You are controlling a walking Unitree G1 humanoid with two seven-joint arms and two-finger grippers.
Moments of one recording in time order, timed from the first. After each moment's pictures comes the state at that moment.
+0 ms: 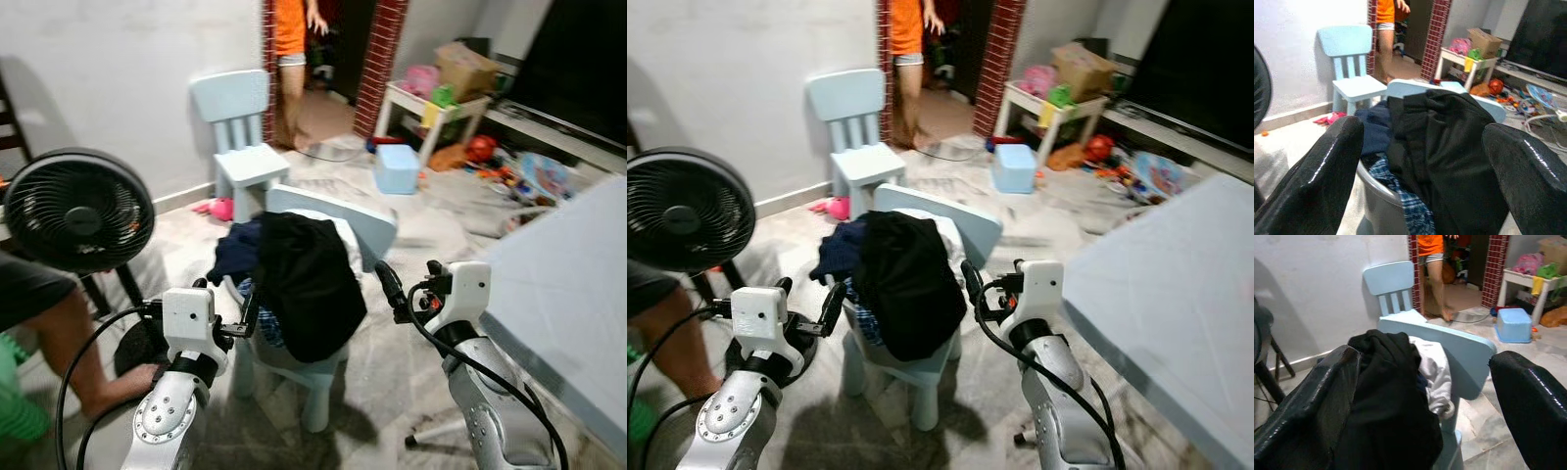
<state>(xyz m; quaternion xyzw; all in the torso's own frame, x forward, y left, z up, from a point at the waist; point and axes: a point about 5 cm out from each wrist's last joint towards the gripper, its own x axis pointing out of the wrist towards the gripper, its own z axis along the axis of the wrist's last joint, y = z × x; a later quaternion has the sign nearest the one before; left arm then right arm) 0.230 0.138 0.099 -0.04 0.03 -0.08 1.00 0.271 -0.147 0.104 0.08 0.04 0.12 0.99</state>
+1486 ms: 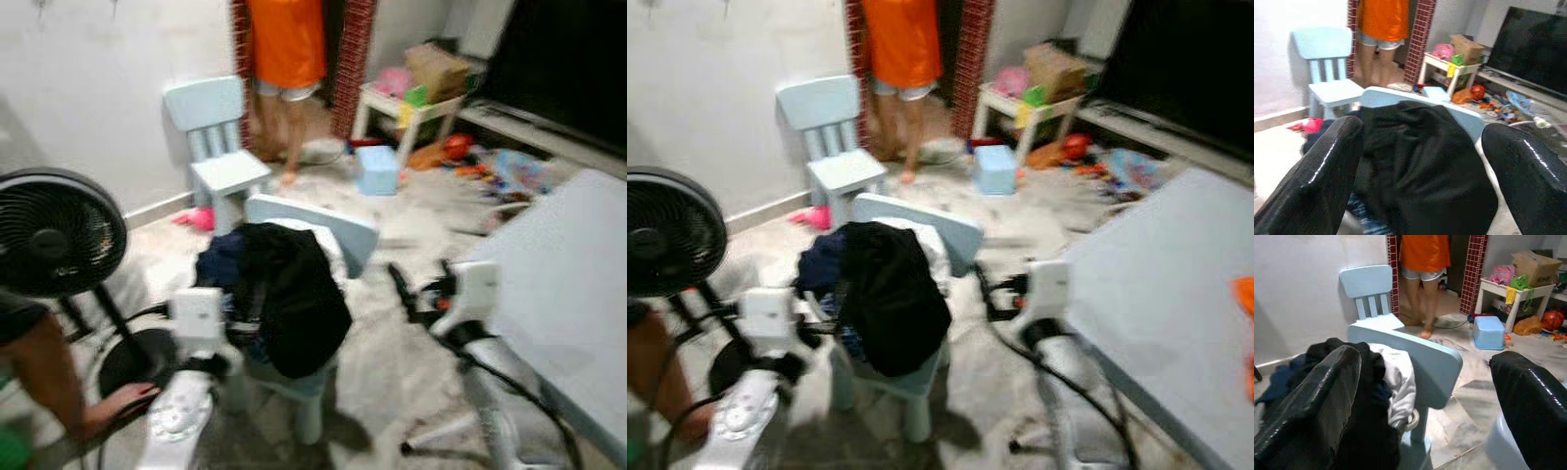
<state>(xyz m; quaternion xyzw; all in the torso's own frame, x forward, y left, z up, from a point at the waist) 0.234 0.126 0.098 -0.07 0.02 -0.08 0.99 0.271 -0.161 0.105 0.05 0.03 0.10 0.99</state>
